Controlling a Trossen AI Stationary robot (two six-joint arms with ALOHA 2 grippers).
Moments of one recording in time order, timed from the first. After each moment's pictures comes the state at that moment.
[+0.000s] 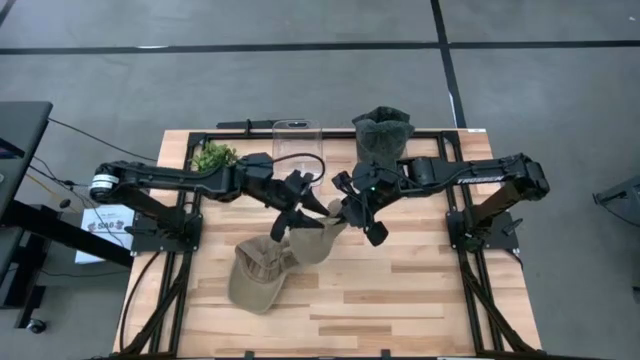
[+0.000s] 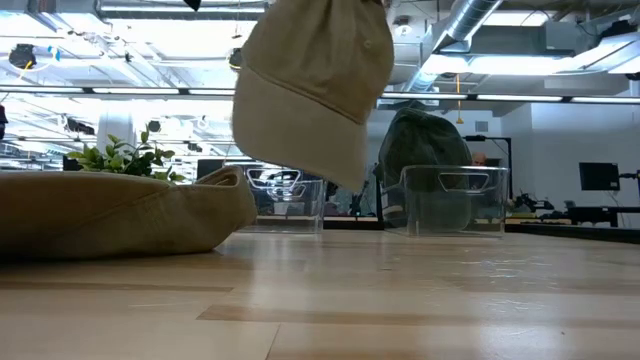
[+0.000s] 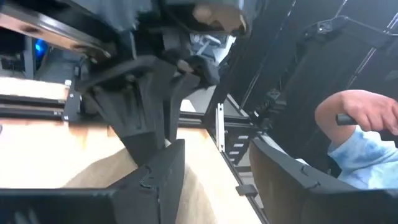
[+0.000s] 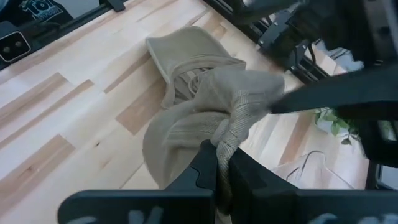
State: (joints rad) left arm 0.02 1.40 1.03 0.24 0.48 -0.20; right arm 0.05 1.52 1.49 -0.71 -0.20 -0.67
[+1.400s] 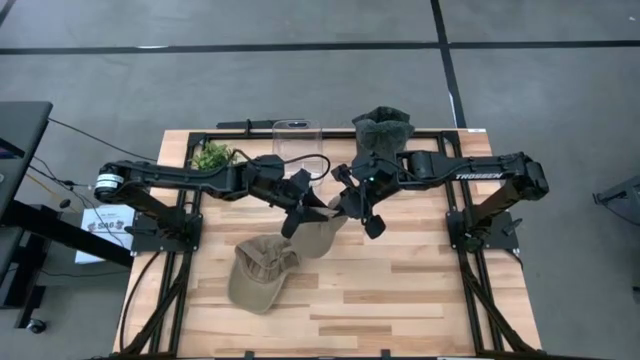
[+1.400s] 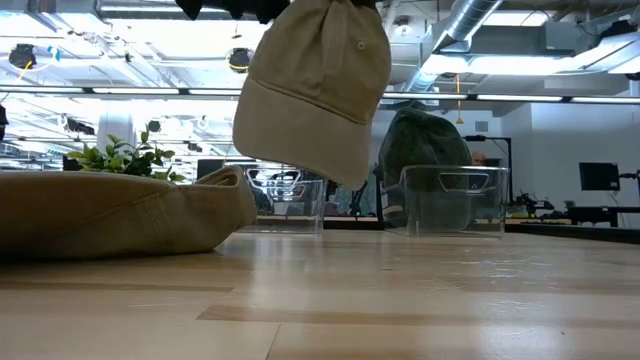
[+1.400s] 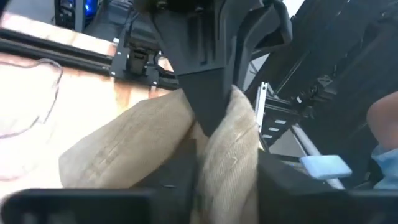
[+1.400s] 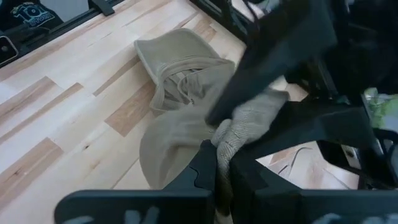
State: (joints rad) left arm 0.04 1.44 1.04 0.09 0.35 -0.23; right arm 0.01 1.52 1.49 -0.68 -0.23 -0.68
